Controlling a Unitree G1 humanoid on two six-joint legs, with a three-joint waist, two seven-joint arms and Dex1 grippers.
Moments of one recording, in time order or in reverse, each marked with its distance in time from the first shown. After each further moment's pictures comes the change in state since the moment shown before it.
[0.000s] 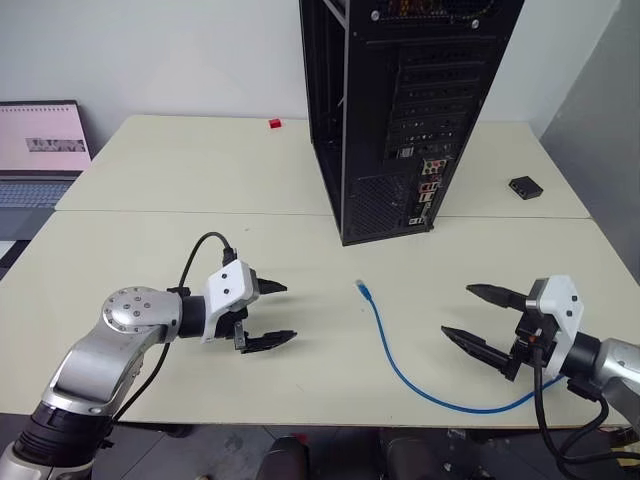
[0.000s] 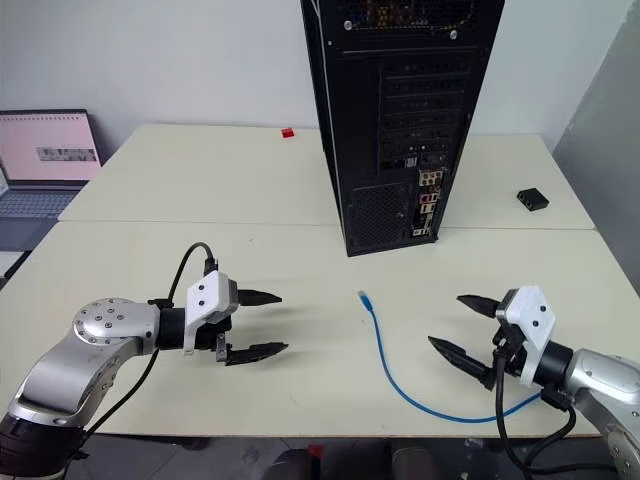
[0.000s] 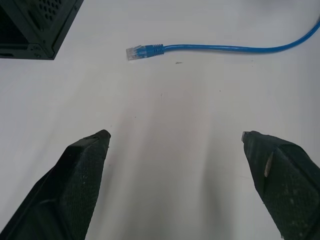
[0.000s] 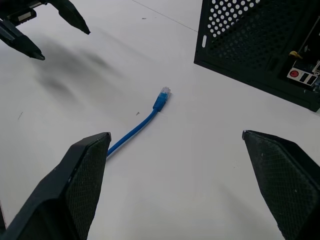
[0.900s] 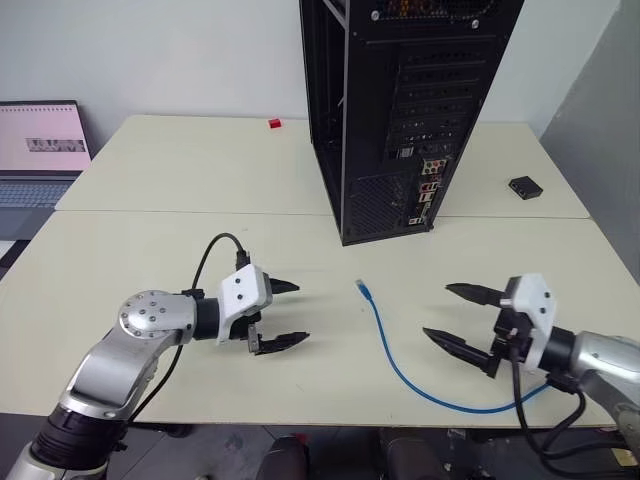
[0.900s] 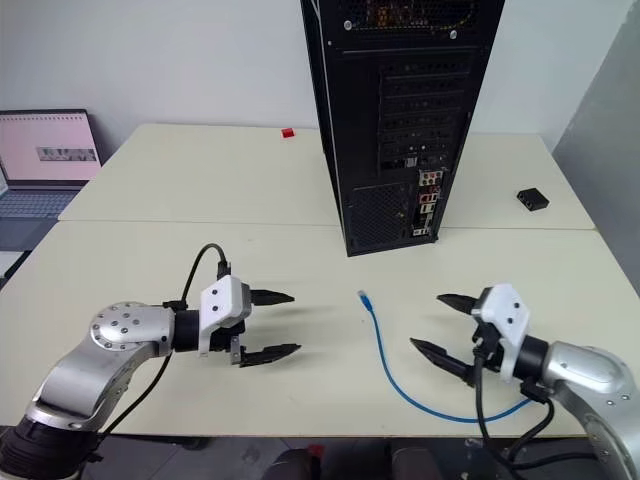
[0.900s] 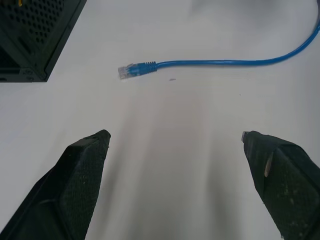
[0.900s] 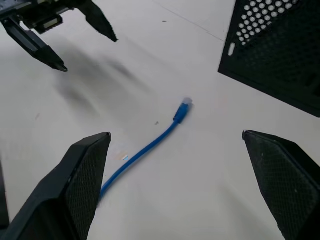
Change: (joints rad) left arm -0.011 -0.057 -0.062 -0.024 0.043 -0.056 0.048; right arm -0.116 0.024 0.184 0.001 -0.054 0.005 -0.035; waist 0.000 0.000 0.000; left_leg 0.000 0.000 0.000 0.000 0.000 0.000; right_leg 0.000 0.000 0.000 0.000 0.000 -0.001
